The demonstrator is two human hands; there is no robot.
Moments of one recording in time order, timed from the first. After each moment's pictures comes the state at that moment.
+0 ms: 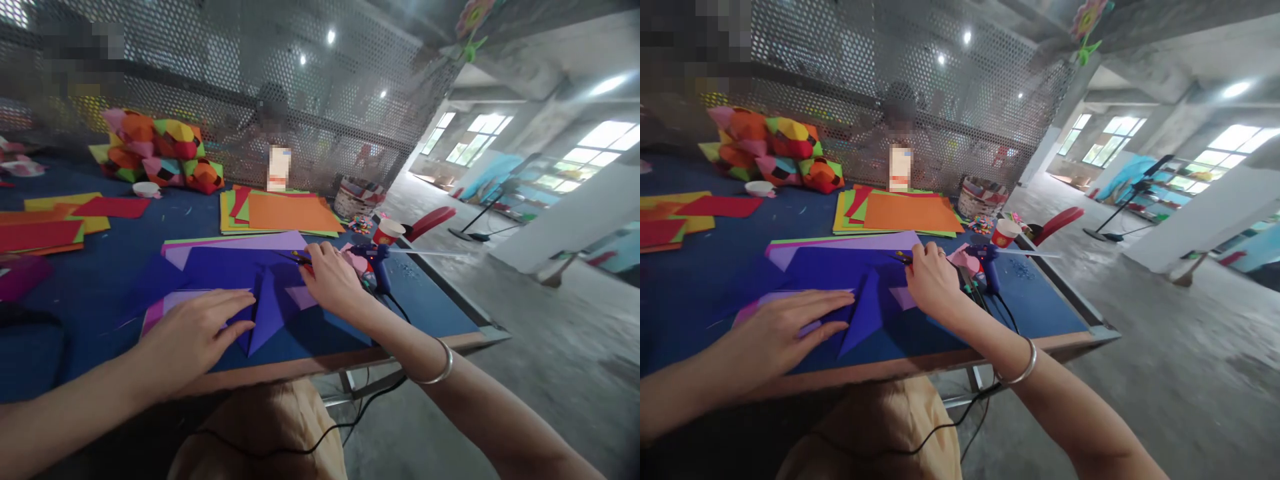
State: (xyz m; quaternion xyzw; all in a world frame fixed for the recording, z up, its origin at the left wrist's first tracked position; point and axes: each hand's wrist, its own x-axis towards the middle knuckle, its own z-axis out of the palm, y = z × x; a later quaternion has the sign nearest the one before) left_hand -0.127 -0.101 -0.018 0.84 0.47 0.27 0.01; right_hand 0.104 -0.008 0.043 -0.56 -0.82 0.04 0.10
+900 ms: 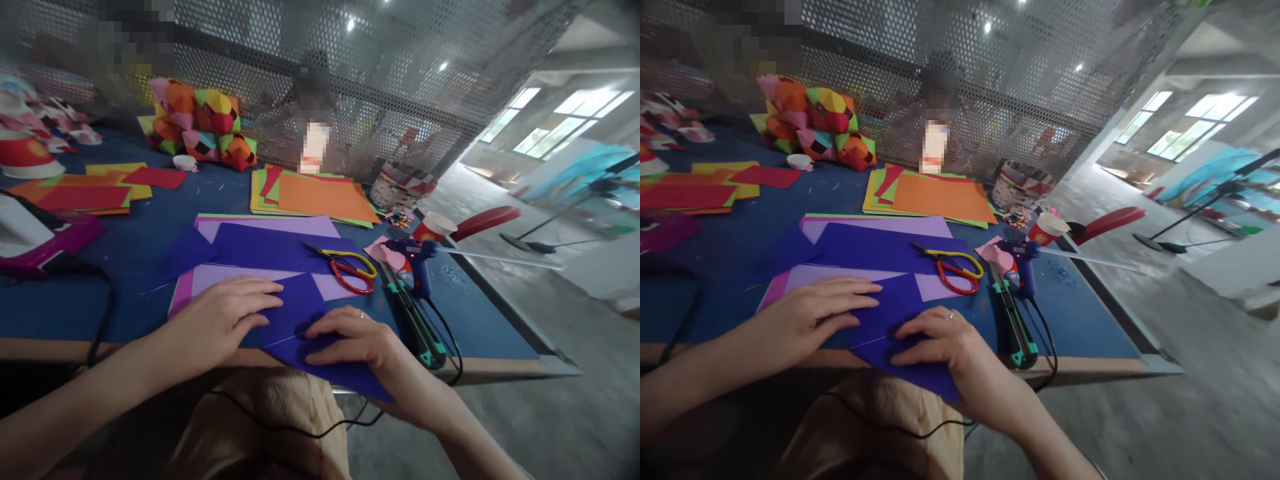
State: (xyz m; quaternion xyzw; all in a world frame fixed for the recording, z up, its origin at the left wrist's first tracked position) left_hand -0.123 -0.117 -0.020 0.82 0.49 0.26 0.12; right_hand 0.169 -0.074 0.013 -0.19 -0.89 0.36 0.19
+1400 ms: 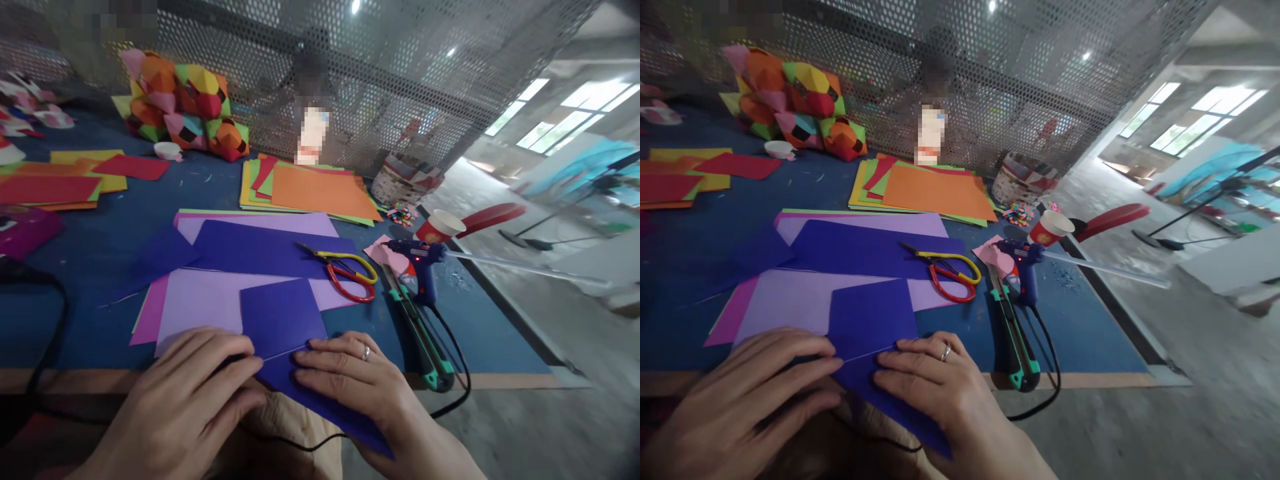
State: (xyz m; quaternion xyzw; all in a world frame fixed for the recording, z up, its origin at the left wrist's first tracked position) left_hand -0.082 -0.174 -0.034 0.78 0.49 0.38 -0.05; right_hand 0.180 -0.088 0.003 -0.17 -0.94 0.23 0.21
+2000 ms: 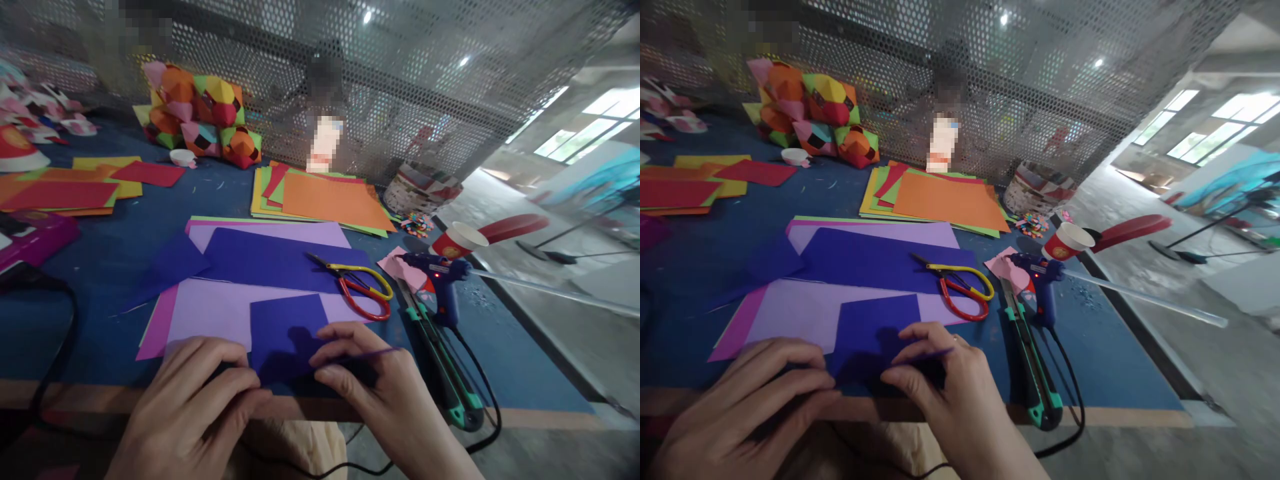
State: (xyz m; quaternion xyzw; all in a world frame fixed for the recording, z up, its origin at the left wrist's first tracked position) left_hand -0.075 -0.173 -0.041 0.71 0.55 0.44 -0.04; right_hand 0.145 -0.072 0.004 -0.41 -0.79 0.37 0.27
